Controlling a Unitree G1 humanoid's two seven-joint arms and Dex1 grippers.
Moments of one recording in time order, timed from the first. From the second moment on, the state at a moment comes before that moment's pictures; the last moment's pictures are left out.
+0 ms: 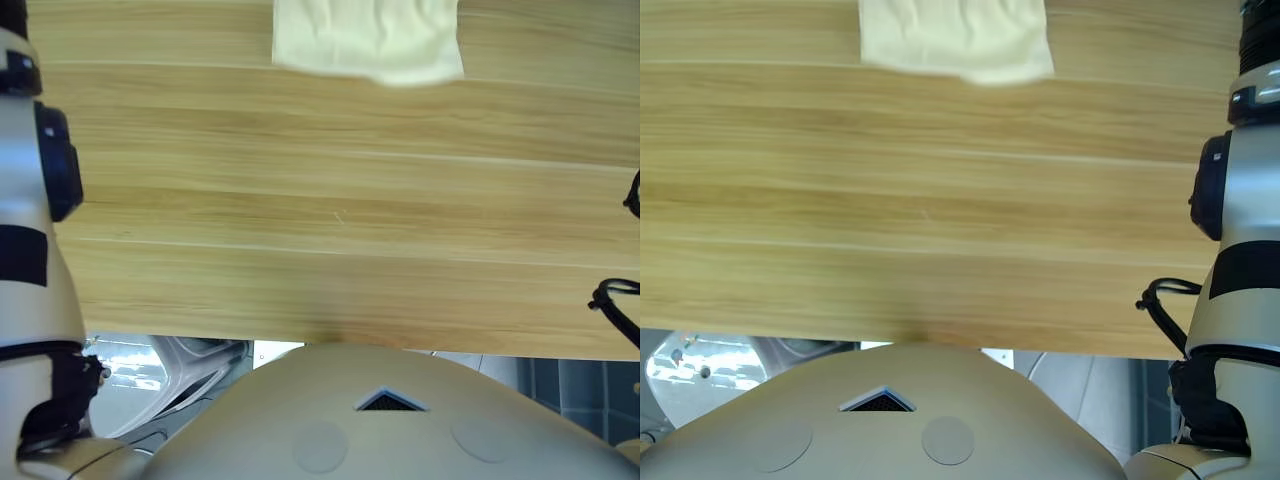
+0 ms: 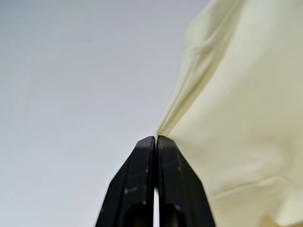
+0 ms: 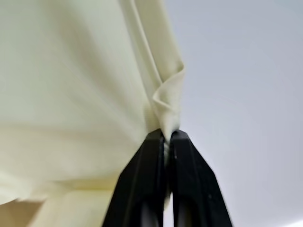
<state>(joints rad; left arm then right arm) -1.40 0.65 -0.33 0.93 0.28 -0.39 -0.28 -1.28 -0.72 0.40 0.82 -0.32 -0.26 0.26</state>
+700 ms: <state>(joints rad) -0.16 0.91 -0.60 0.19 -0.14 -0.65 -1.08 -0.21 -1.08 0.69 0.00 0.14 -0.57 1.22</state>
